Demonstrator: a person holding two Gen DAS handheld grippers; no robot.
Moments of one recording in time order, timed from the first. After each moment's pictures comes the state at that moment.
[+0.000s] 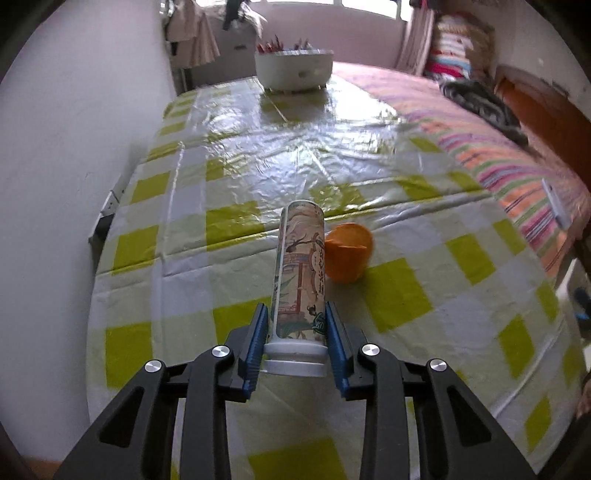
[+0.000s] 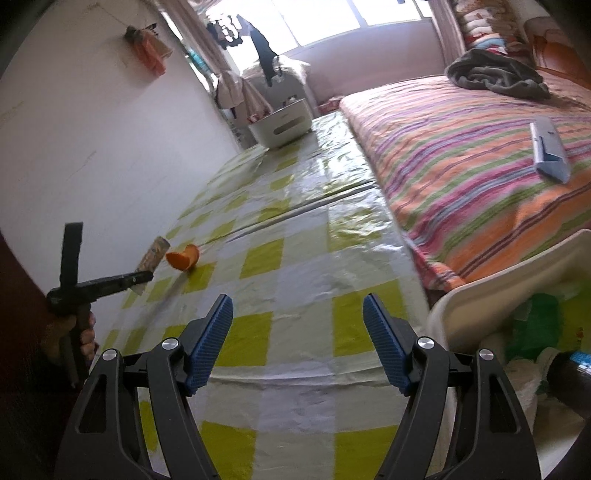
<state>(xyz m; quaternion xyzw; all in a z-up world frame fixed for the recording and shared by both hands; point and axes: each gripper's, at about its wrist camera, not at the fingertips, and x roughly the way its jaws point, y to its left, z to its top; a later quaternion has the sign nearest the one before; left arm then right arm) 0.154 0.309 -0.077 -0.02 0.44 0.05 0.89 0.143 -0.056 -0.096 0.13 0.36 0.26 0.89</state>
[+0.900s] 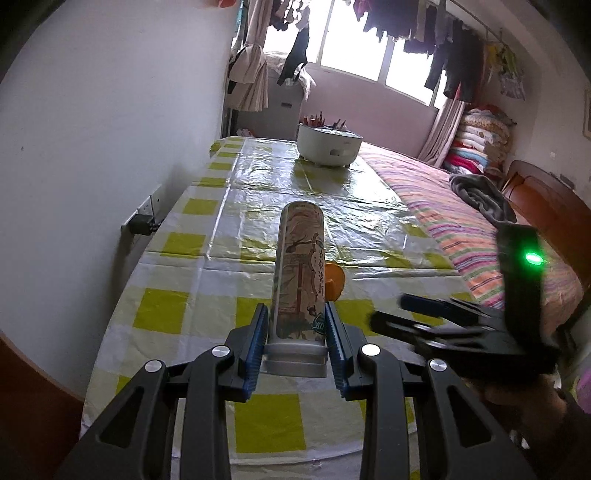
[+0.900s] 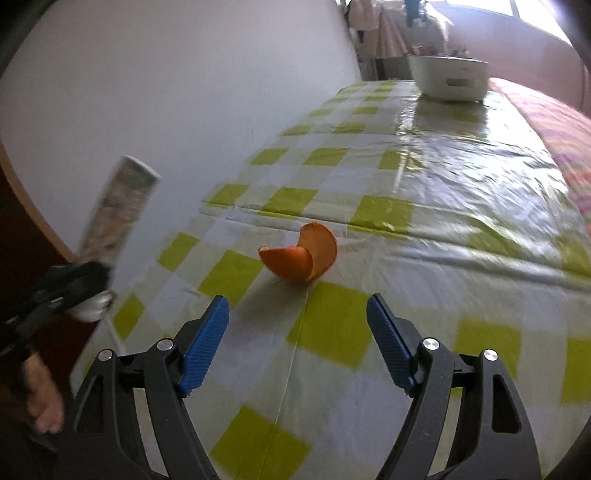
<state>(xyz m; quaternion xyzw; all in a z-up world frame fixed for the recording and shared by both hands) 0.068 0.311 -0.035 -0.13 0.32 0.09 0.94 0.222 0.204 -0.104 -0.05 0.42 0.45 0.79</state>
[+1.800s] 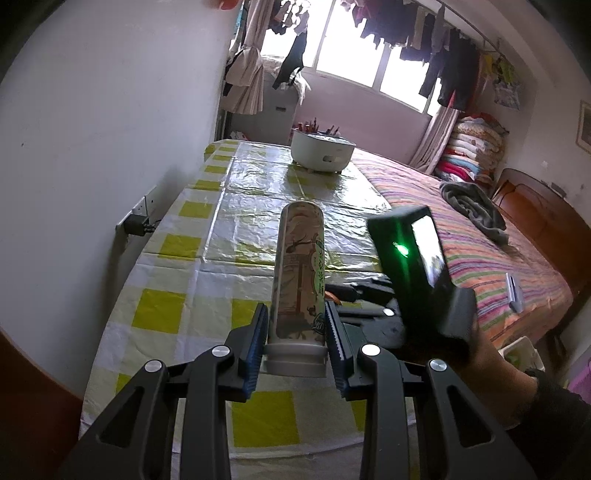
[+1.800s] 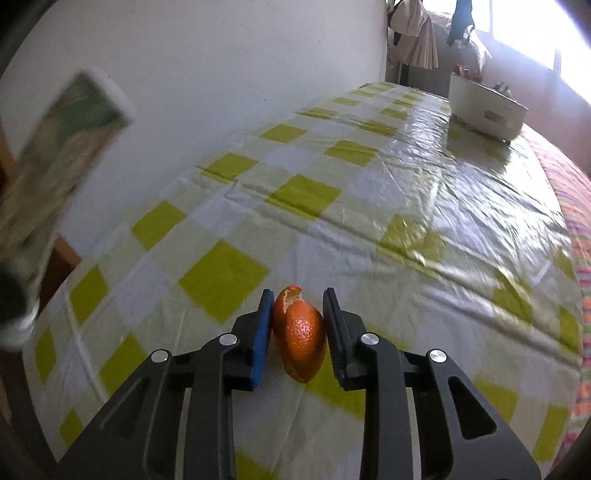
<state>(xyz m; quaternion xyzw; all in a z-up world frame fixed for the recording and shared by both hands) 0.059 0.310 -0.026 -0.14 0.31 0.07 0.94 0.216 0.255 -0.111 -0.18 0.40 0.44 0.79</state>
